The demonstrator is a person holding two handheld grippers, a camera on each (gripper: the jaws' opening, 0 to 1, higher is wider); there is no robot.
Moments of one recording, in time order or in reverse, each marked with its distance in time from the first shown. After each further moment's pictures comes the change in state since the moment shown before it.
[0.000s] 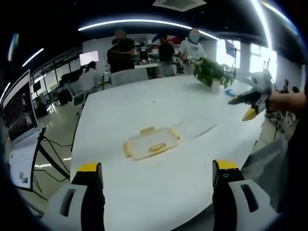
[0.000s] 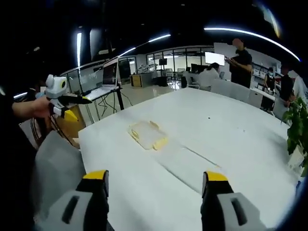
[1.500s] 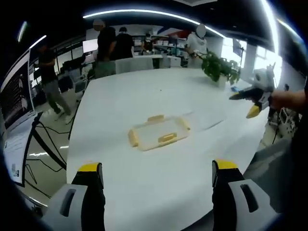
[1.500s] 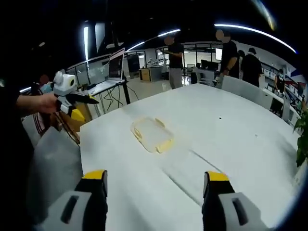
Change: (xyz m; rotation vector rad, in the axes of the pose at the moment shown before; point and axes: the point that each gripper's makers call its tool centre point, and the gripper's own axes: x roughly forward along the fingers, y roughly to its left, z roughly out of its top) left arm 0.031 0.037 -0.029 -0.067 0.086 -0.007; right arm 0.046 -0.007 0.010 -0.041 0.056 0.078
